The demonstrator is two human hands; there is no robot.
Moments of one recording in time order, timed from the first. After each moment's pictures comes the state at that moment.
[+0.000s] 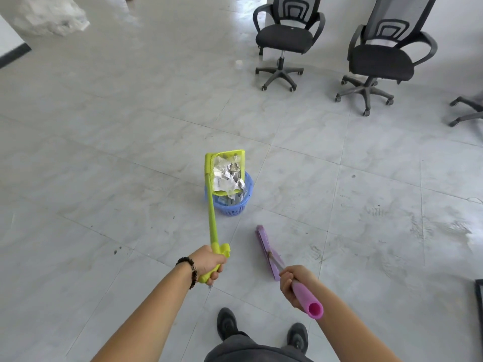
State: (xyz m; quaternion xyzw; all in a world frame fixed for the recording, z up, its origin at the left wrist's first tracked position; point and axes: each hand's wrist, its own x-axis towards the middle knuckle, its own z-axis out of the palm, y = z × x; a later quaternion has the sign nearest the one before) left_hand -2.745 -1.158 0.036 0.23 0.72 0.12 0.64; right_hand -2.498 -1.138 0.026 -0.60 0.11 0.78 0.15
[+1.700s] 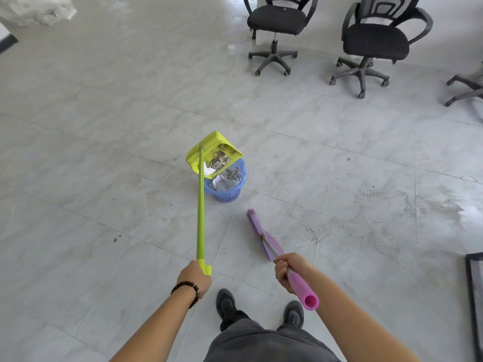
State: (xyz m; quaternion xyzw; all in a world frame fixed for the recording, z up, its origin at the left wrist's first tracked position) left_hand -2.721 -1.252 -0.022 0.31 0.85 -0.04 0.42; right_hand -2.472 -1.168 0.007 -0.59 0.09 0.79 0.12
